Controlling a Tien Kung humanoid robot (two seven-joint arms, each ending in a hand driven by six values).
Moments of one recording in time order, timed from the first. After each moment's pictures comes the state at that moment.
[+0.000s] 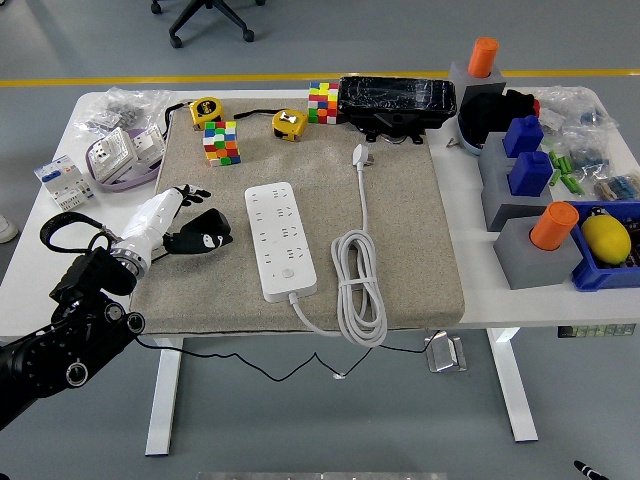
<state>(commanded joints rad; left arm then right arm) -0.50 0.27 -0.77 -0.93 1.65 0.36 0.10 0.08 -0.22 0.81 0.31 -0.58 -0.09 0.00</state>
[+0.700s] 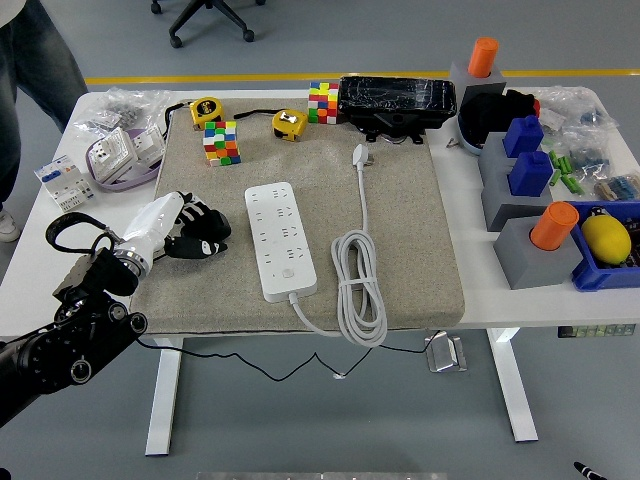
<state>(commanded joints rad) -0.53 0.26 -0.73 -0.88 1.64 0.38 0.09 0.08 -0.22 0.80 0.31 -0.58 -0.09 0.00</state>
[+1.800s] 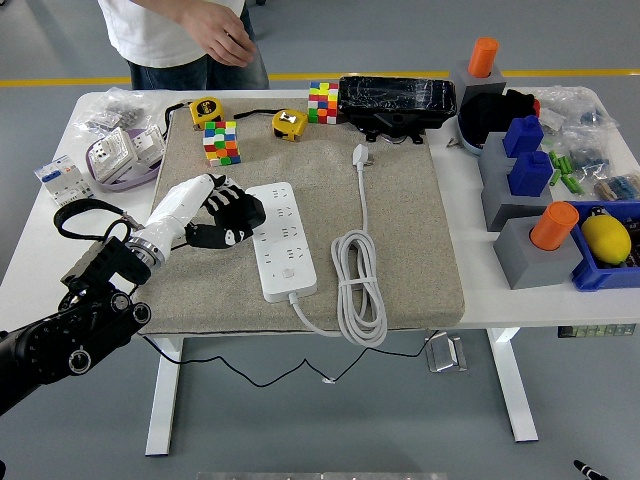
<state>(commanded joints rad) -0.58 0.28 -0.66 -0.94 1.55 0.35 -0.11 0.08 -0.22 0.82 0.31 -0.59 -0.09 0.00</state>
